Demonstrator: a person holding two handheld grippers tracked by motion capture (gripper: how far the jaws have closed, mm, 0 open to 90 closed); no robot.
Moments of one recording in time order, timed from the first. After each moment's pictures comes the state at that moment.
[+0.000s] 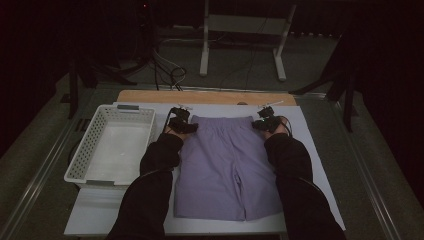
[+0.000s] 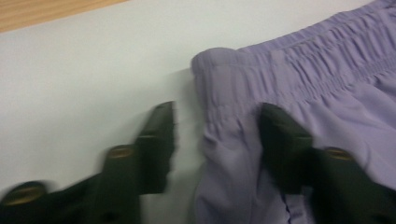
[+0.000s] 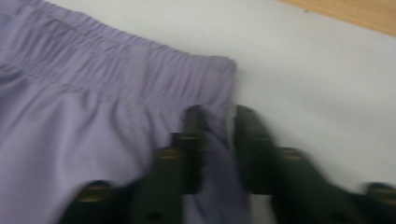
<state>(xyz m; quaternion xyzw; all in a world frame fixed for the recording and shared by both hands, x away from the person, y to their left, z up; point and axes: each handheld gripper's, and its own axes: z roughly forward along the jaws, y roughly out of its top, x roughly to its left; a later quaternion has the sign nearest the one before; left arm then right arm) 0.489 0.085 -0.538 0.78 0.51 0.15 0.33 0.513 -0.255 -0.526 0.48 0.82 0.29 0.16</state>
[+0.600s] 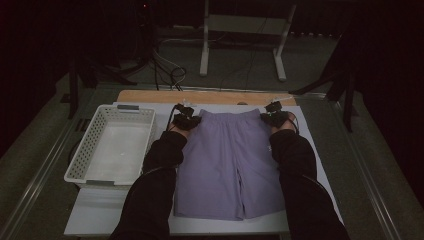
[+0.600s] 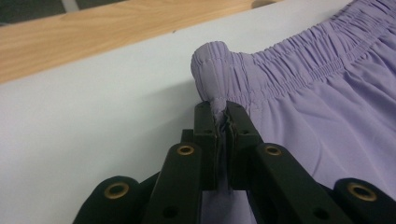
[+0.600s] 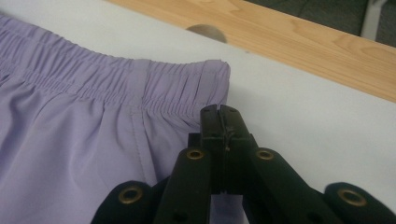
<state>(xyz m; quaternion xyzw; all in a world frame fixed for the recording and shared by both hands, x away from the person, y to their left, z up) 0.498 0.072 -0.527 0.78 0.46 0.16 0.39 0.513 -0.272 -0.498 0.49 0.79 0.30 0.22</state>
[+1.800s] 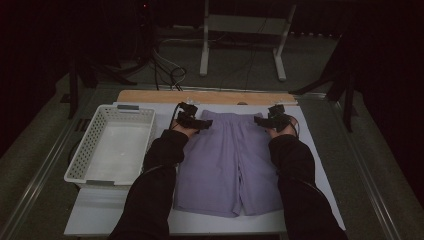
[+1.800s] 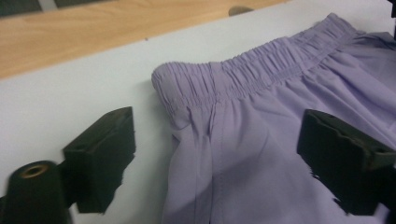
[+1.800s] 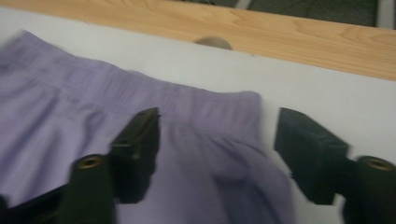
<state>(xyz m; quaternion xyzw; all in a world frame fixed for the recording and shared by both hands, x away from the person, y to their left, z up) 0.495 0.065 -0.519 0.78 0.45 0.11 0.42 0.496 -0.273 -0.504 0.51 0.75 0.37 0.20</state>
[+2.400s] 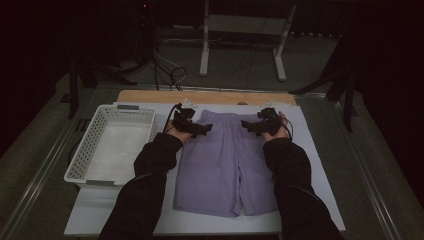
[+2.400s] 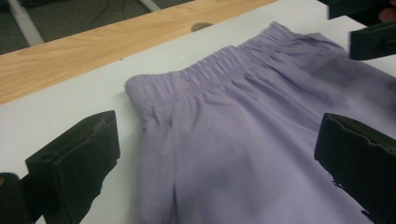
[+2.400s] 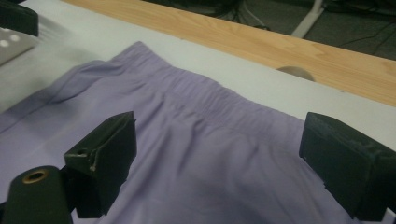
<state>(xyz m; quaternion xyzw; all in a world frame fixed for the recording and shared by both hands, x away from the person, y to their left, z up) 0.458 0.074 -0.491 0.79 0.40 0.12 0.44 0.475 -0.240 -0.488 0.42 0.78 0.42 0.17</state>
